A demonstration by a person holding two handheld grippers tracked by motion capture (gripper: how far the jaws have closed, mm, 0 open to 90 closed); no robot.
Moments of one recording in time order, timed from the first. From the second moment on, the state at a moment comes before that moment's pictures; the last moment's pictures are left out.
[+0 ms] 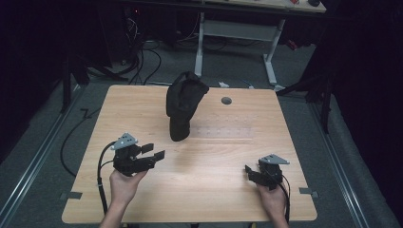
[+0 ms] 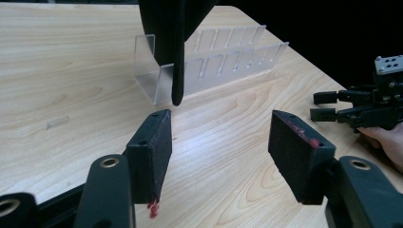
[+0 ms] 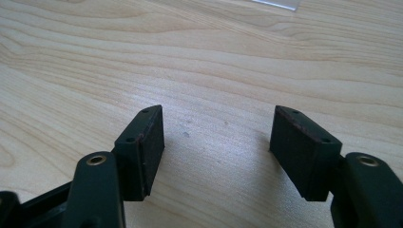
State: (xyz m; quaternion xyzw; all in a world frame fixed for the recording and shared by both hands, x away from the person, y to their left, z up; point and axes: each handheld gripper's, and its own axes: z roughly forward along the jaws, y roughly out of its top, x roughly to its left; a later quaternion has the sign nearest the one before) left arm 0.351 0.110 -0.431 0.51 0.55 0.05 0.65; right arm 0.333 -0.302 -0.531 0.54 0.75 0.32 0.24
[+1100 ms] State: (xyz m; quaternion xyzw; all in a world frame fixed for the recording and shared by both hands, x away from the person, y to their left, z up) left arm 0.355 0.123 -0.499 0.53 0.59 0.12 0.60; right arm 0.332 -0.301 -0.531 0.54 0.75 0.32 0.24
